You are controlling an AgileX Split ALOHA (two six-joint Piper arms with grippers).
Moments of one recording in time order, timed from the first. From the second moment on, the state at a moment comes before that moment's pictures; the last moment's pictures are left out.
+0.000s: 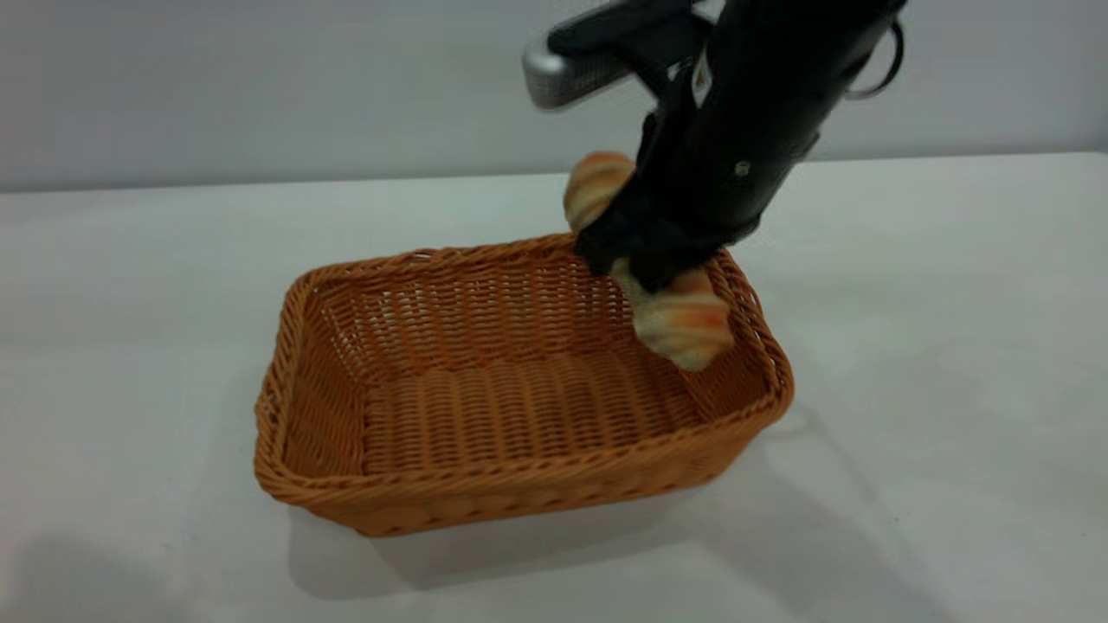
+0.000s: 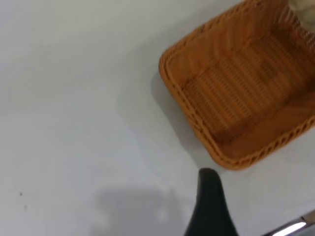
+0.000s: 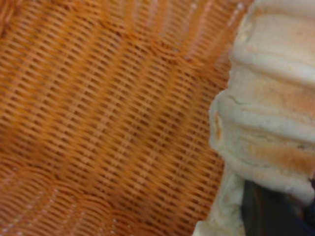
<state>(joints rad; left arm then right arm) -0.21 1.00 -0.96 -0.16 0.86 0.16 0.62 2.01 -1.21 -0.15 0.29 0.11</state>
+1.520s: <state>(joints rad) -0.21 0.19 -0.54 -0.03 1.04 0.04 0.59 1.63 -1.20 -0.35 0.67 0.16</state>
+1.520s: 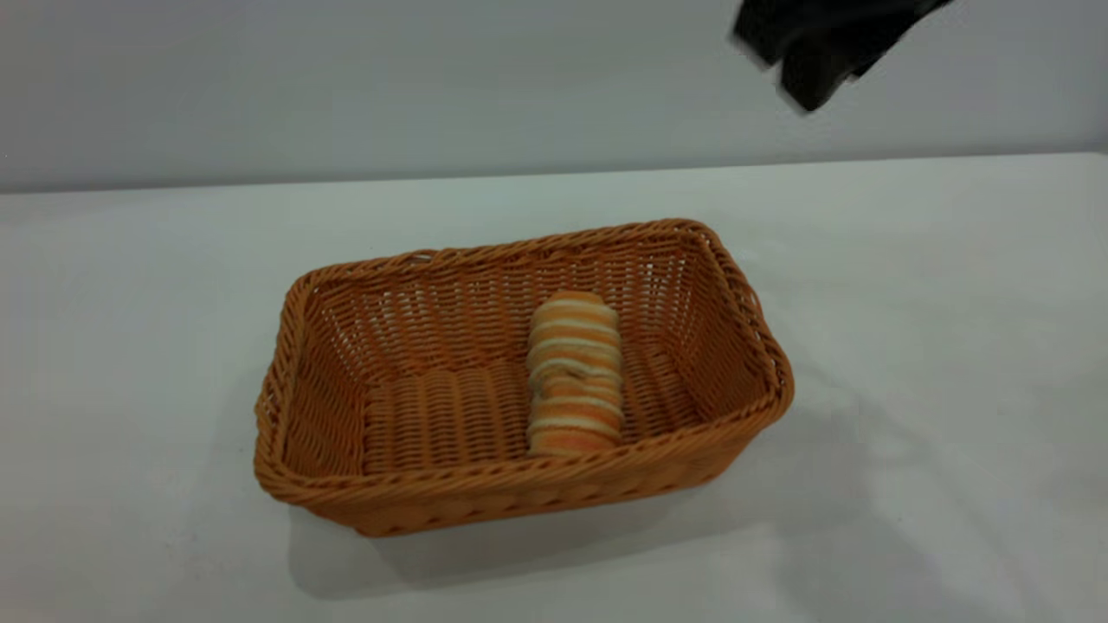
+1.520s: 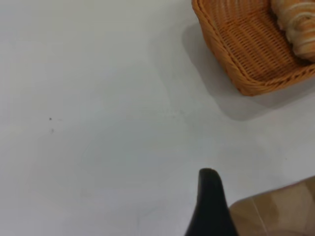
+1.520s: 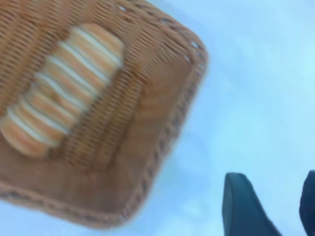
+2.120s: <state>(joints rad) -0.21 -0.01 -0.50 0.00 1.12 0.01 0.59 1.20 -1.20 -0.35 0.93 0.16</state>
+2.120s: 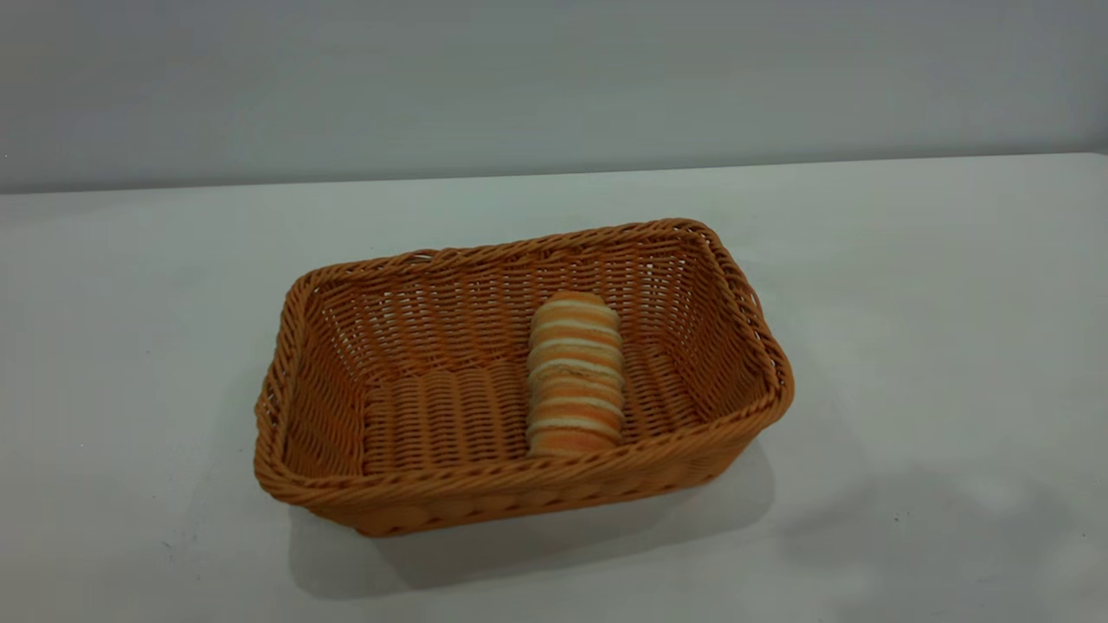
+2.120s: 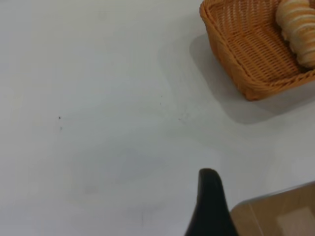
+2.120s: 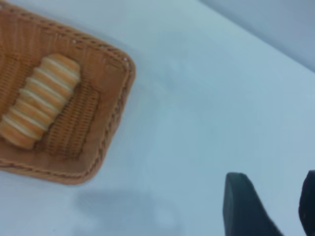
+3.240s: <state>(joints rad) -0.21 -0.02 -0.49 0.02 1.13 0.01 0.59 0.53 -1.11 -0.08 1.24 -0.04</state>
